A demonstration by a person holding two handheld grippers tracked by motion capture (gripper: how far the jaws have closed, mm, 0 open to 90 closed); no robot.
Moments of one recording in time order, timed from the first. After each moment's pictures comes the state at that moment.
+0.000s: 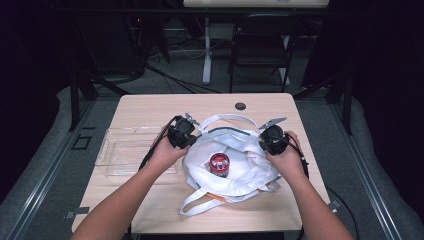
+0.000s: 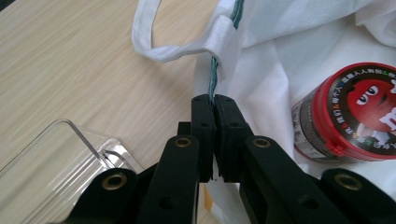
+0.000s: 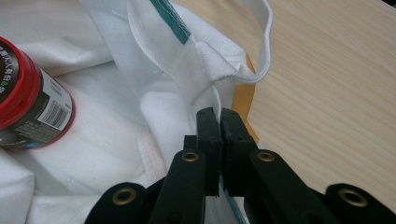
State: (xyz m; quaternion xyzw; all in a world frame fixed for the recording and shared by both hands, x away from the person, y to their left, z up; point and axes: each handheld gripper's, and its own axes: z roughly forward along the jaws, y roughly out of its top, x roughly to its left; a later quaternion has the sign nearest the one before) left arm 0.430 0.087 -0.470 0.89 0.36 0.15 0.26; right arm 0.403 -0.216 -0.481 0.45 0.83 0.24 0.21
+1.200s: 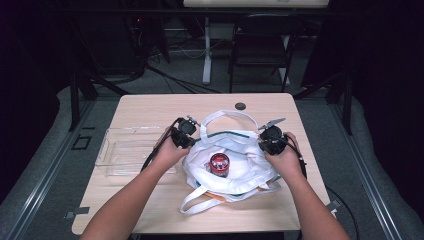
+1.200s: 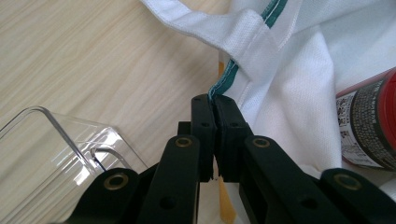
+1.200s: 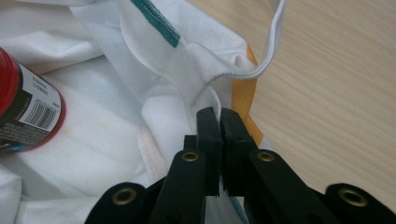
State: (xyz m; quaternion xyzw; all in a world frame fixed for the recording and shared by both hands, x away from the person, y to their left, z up) left arm 0.451 0.082 -0.499 0.89 0.38 0.13 0.21; right arm 0.411 -0.217 -0.493 0.46 0.83 0.24 0.20
